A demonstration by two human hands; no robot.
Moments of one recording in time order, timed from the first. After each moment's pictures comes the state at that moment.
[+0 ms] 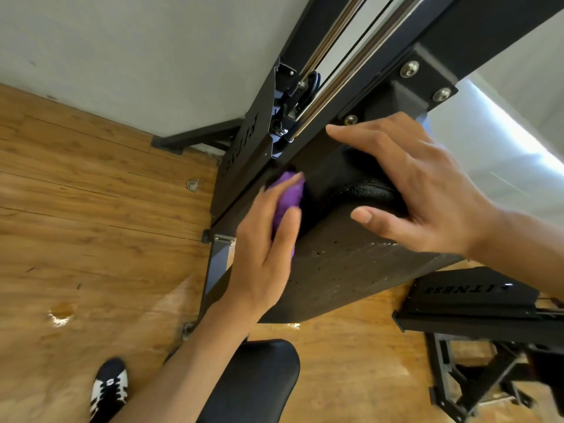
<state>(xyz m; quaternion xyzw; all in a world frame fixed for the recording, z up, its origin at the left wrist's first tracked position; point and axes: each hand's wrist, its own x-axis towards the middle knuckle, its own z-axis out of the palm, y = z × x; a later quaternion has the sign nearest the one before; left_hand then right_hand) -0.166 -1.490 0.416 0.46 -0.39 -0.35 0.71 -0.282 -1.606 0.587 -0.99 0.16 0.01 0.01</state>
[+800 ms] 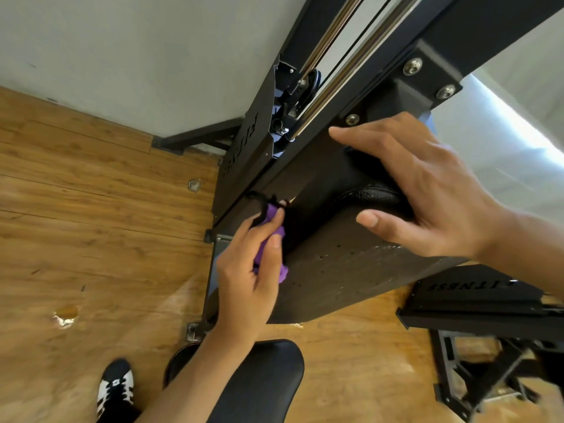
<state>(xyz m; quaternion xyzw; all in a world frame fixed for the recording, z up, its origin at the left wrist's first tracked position) -0.176 -1.471 0.379 0.54 -0.40 -0.21 0.71 -0.283 -1.606 0.588 -0.99 0.17 0.01 0.02</state>
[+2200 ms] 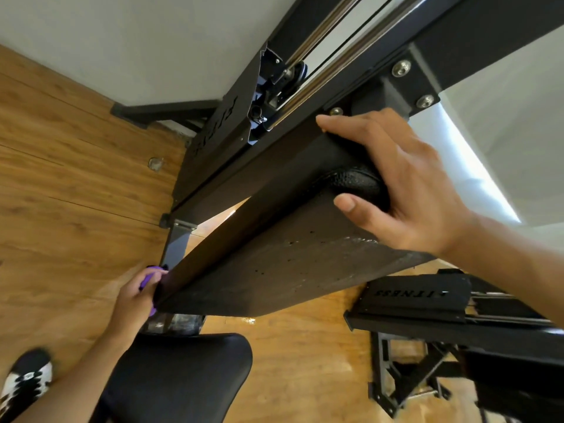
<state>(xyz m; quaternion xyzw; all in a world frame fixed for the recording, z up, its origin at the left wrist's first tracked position) -0.178 -1.410 0.158 0.66 -0.11 -0.56 0.50 -0.280 -1.603 0.586 -0.99 0.16 0.02 0.00</state>
